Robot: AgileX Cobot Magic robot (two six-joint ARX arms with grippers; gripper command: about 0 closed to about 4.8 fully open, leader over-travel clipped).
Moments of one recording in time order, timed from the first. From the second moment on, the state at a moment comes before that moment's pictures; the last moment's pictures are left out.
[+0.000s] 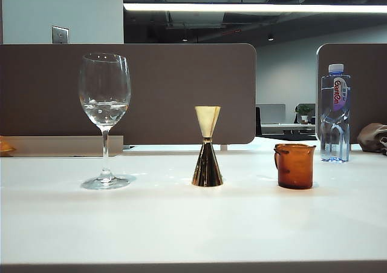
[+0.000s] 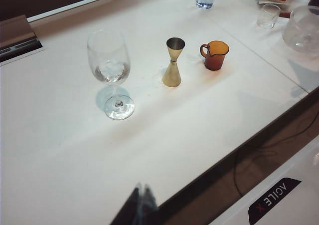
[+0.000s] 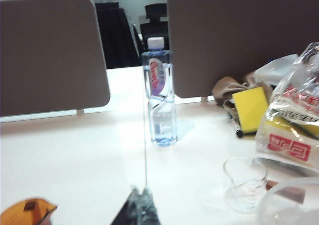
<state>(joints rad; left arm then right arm) -0.54 0.54 1.50 -1.43 0.06 0.05 0.08 0.00 0.03 0.12 0.14 0.07</state>
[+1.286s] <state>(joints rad) -0.54 0.54 1.50 -1.43 0.06 0.05 -0.04 0.00 0.01 -0.18 0.00 0.06</state>
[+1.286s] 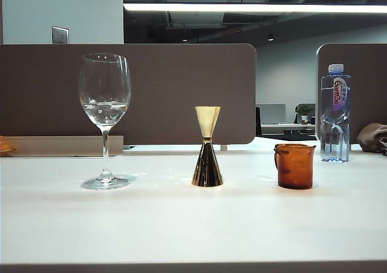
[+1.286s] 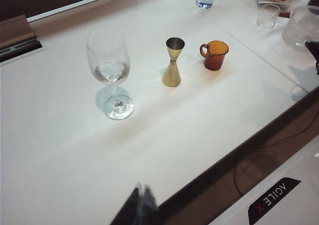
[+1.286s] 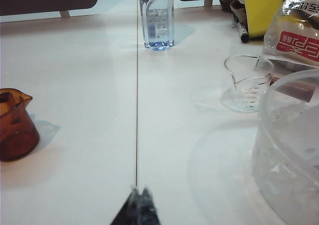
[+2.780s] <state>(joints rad) -0.54 0.50 1.25 -0.85 0.08 0.12 -0.04 0.00 0.01 -0.18 0.00 0.06</state>
